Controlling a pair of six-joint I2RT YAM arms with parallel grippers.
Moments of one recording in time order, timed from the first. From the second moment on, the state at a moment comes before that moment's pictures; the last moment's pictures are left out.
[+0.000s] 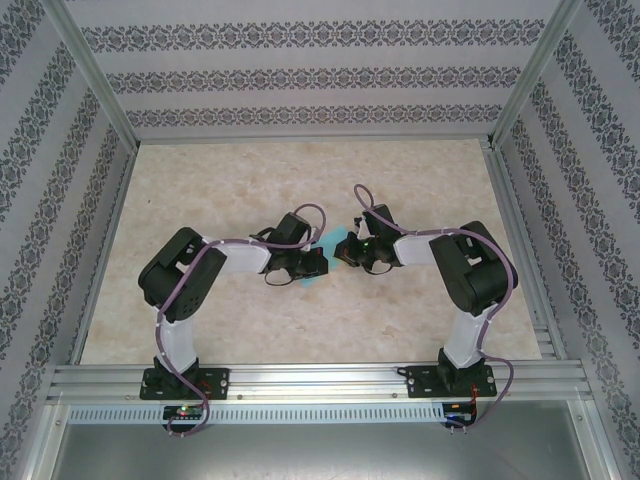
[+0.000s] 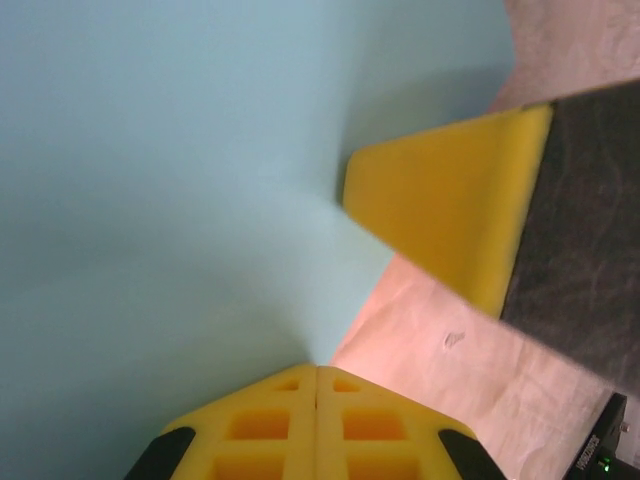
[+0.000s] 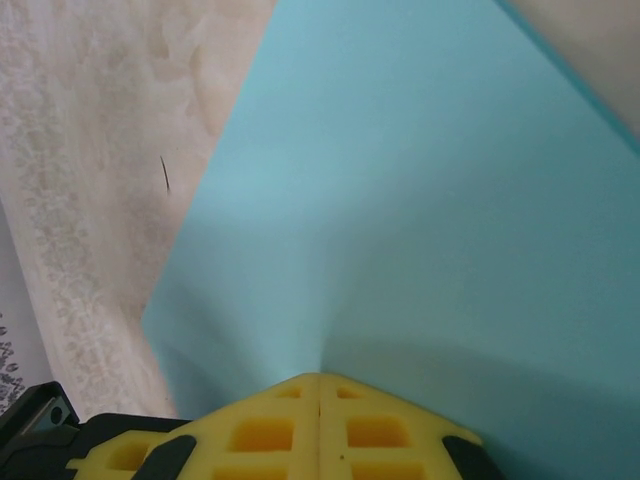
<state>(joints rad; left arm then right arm) -0.65 1.90 0.95 -0.01 0.50 -0.77 0.44 1.86 0.84 0.08 -0.54 0.81</state>
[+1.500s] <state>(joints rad) -0.29 1.46 0.84 -0.33 0.38 -0.77 0.67 1.86 1.22 -0.34 -0.31 0.66</state>
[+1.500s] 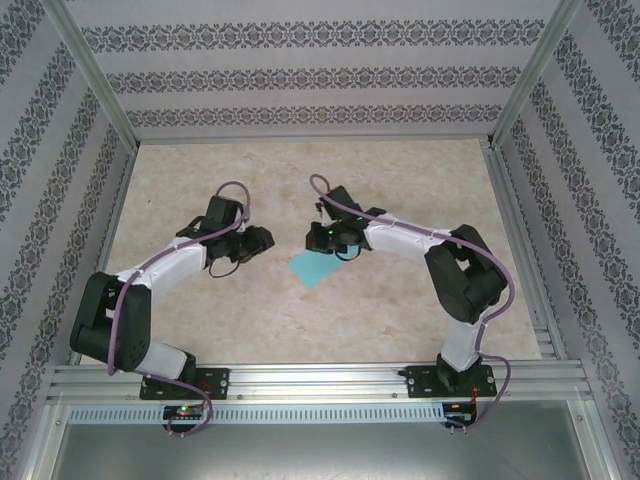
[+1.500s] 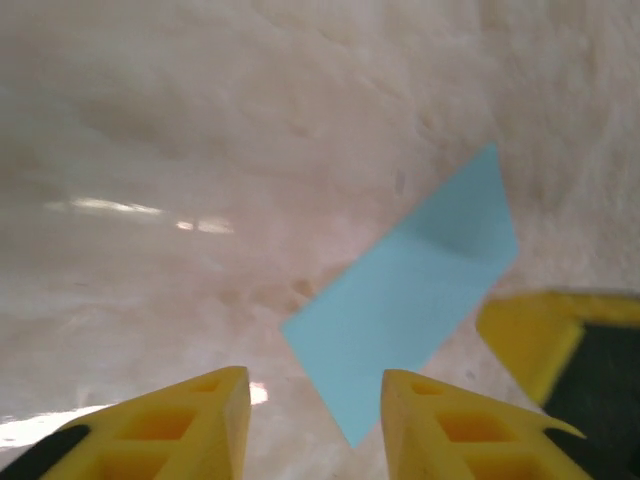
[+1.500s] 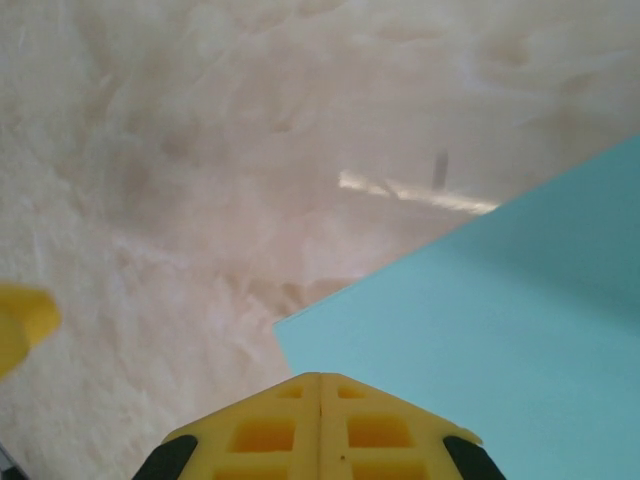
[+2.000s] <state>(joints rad) -0.20 1.47 0.84 -0.40 0.31 -0.79 0.78 2.09 1.46 -0.55 -0.16 0.65</state>
